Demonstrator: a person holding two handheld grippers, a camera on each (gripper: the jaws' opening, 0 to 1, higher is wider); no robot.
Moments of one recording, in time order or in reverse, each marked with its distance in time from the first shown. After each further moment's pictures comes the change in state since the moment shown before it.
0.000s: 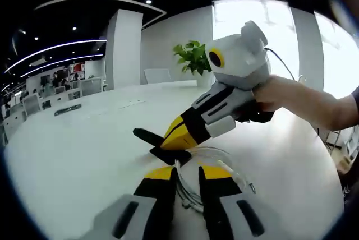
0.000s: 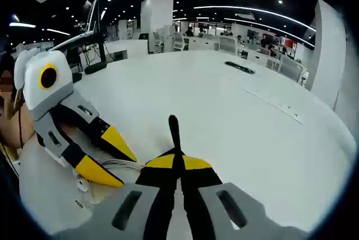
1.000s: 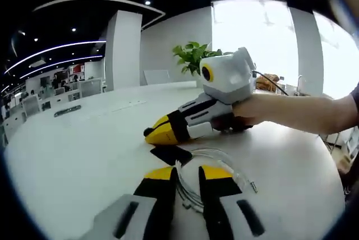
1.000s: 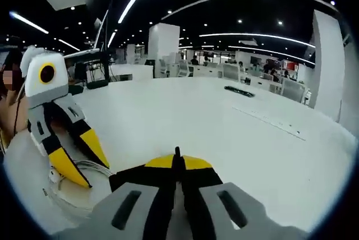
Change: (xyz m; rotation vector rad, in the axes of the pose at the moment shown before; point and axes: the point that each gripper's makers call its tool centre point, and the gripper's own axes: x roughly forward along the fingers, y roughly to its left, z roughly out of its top) left arm 0.001 0.002 0.001 0.003 -0.010 -0.003; right arm 0.017 -0.024 0.011 -0.055 -0.249 0.015
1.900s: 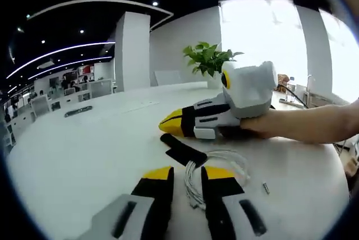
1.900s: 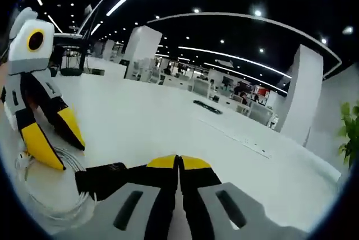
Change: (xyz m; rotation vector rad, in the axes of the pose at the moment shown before) left arm -0.009 0.021 0.005 -0.004 -0.017 0.110; right arm -0.001 -0.027 0.008 -0.197 -0.059 -0.294
